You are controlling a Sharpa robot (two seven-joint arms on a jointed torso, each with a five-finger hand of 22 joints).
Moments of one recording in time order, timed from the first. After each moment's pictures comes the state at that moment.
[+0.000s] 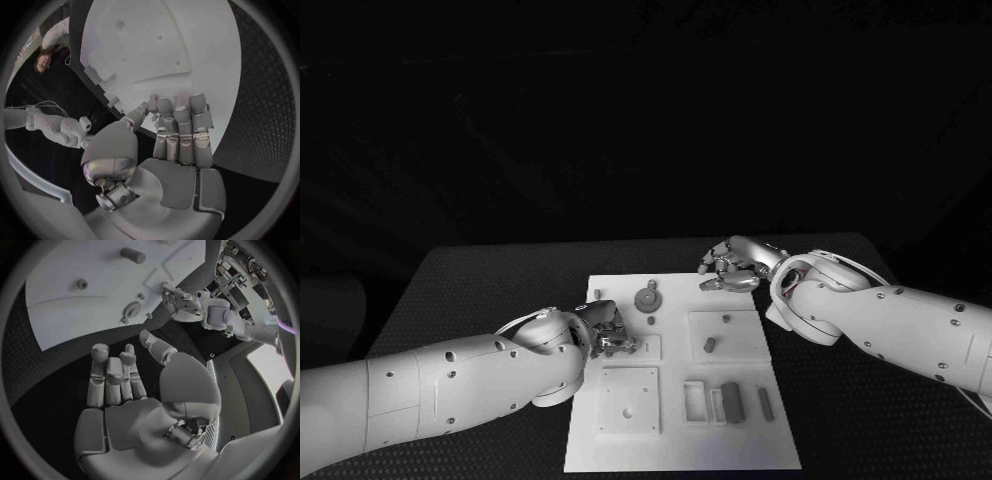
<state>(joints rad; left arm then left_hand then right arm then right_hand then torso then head) 1.21 -0.64 -0.24 1.44 -1.26 -0.32 -0.46 0.84 -0.04 0.53 -0.14 0.04 1.11 0.04 0.33 0.80 1.30 -0.06 0.76 0.76 1.18 -0.13 1.01 1.05 0.03 1.24 -0.21 0.52 1.31 1.23 -0.76 -0.05 1.38 -1.23 -0.31 -0.07 1.04 -0.15 0.62 -0.24 0.08 0.91 0.11 0.29 0.59 1.01 0.02 1.11 1.10 1.13 -0.08 1.46 0.94 0.25 1.10 -0.01 0.94 1.31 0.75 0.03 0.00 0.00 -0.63</state>
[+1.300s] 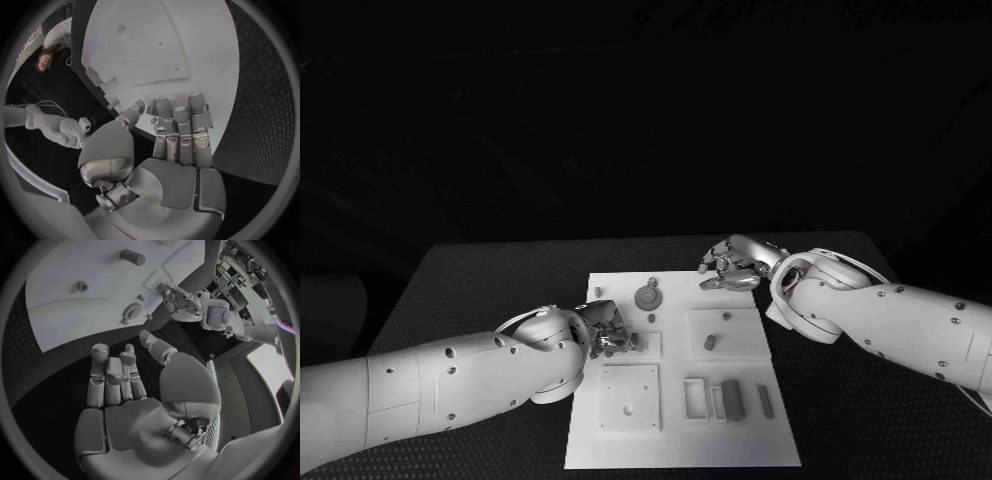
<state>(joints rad) 1.21 -0.64 -0.24 1.44 -1.24 -0.29 -0.46 0.79 -0.15 0.53 -0.11 0.04 1.11 0.04 0.30 0.81 1.29 -0.07 0.78 0.74 1.16 -0.13 1.05 0.99 0.04 1.25 -0.22 0.51 1.31 1.23 -0.76 -0.05 1.38 -1.23 -0.30 -0.07 1.04 -0.15 0.62 -0.24 0.08 0.91 0.11 0.29 0.59 1.01 0.02 1.11 1.10 1.13 -0.08 1.46 0.95 0.25 1.10 -0.01 0.94 1.31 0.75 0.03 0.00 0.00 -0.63</state>
